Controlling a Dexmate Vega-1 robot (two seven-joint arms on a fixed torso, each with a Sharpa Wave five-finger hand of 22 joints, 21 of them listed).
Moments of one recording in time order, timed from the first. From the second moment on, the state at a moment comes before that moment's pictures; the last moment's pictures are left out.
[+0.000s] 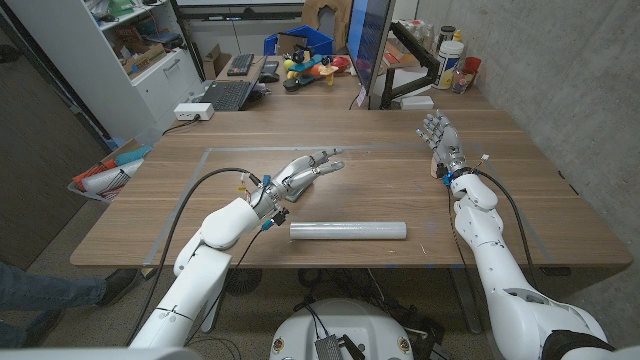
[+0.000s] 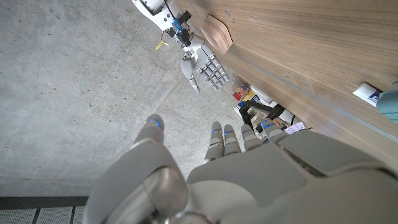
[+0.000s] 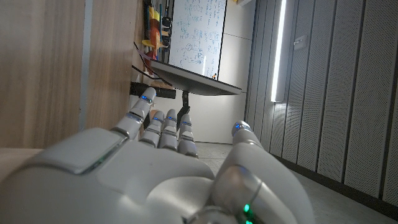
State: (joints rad) left arm 1.24 0.31 0.11 -1.91 0.14 -0.23 -0.45; left_hand 0.39 0.04 0.39 -0.14 0.18 0.09 0.06 0.19 0.18 -0.03 0.03 0.21 0.20 -0.09 0.07 0.19 0.18 -0.17 0.13 0.30 0.17; right arm -0.78 -0.07 0.17 -1.14 0.32 0.26 0.35; right_hand 0.27 0.04 0.32 -0.06 0.21 0.20 0.05 0.20 0.19 0.16 0.09 0.22 0.20 0.09 0.02 0.20 0.23 0.24 0.01 0.37 0.17
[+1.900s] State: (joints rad) left arm 1.21 0.40 0.16 -1.97 0.26 -0.19 -0.50; left_hand 0.44 0.04 0.41 -0.15 0.18 0.10 0.06 0.19 0.18 -0.03 0.03 0.21 0.20 -0.09 0.07 0.19 0.18 -0.17 0.14 0.28 0.18; right arm -0.76 -0.08 0.16 -1.11 0.30 0.29 0.35; right_hand 0.25 0.06 0.32 -0.07 0.21 0.20 0.05 0.20 0.19 0.17 0.08 0.22 0.20 0.09 0.02 0.20 0.23 0.26 0.01 0.34 0.17
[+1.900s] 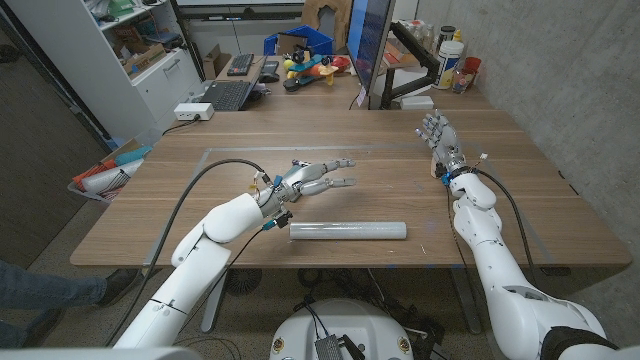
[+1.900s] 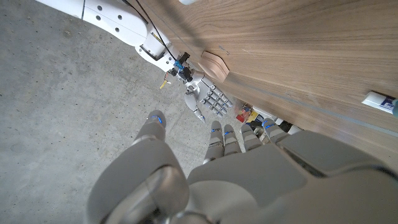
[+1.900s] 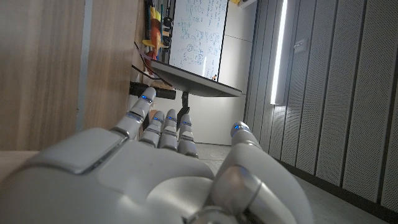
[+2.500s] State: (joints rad) left arm 1.19 0.42 0.19 -1.98 0.31 -0.18 -0.52; left_hand 0.45 0.04 0.41 -0.15 0.18 0.10 0.06 0.19 0.18 -0.03 0.03 0.21 0.20 -0.09 0.07 0.19 0.18 -0.17 0.14 0.27 0.18; right arm -0.75 -0.08 0.15 -1.11 0.29 0.28 0.35; right_hand 0.25 0.06 0.32 -0.07 0.21 0.20 0.05 0.20 0.19 0.17 0.08 0.21 0.20 0.09 0.02 0.20 0.22 0.26 0.01 0.34 0.17
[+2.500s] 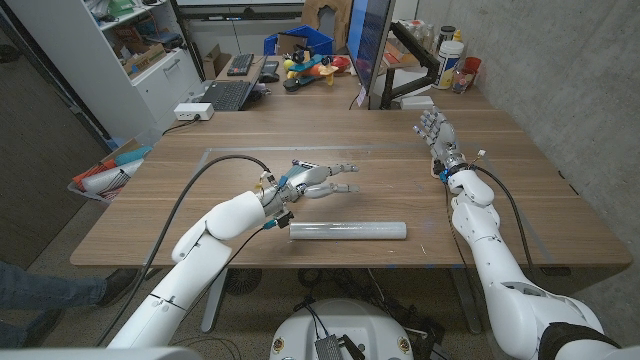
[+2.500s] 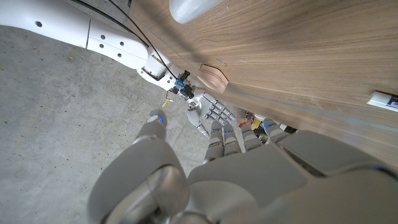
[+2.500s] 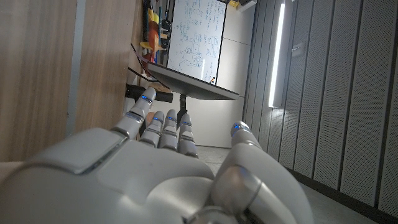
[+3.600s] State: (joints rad) left arm 1.11 0.43 0.27 -1.92 0.37 -0.22 -0.54; left_hand 0.46 0.04 0.41 -0.16 0.18 0.11 0.06 0.19 0.18 -0.02 0.02 0.21 0.20 -0.09 0.07 0.19 0.18 -0.17 0.15 0.26 0.18; right arm -0.73 -0.08 0.15 -1.10 0.28 0.29 0.35; right_hand 0.25 0.06 0.32 -0.07 0.21 0.20 0.05 0.20 0.19 0.17 0.08 0.21 0.20 0.09 0.02 0.20 0.22 0.26 0.01 0.32 0.17
